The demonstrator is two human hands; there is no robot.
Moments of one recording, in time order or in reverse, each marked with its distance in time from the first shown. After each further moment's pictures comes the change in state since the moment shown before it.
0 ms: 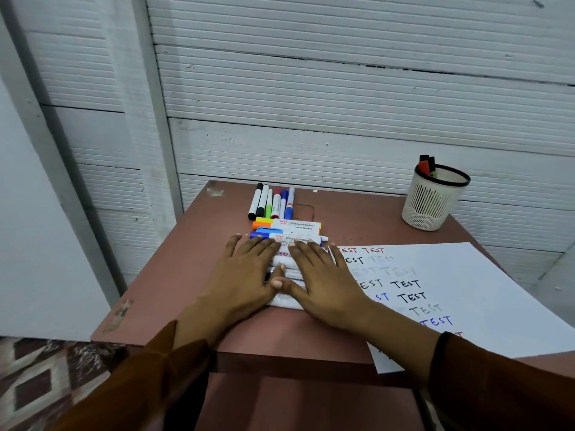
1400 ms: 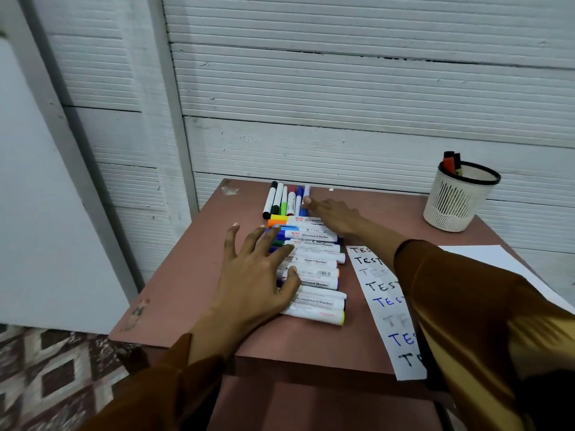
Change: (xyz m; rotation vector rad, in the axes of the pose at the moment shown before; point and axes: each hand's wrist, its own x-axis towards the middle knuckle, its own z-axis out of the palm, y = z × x) left_hand -0.011 0.007 -0.009 0.069 0.180 -0.072; right_hand 0.122 0.053 -0.024 0.254 -0.118 0.243
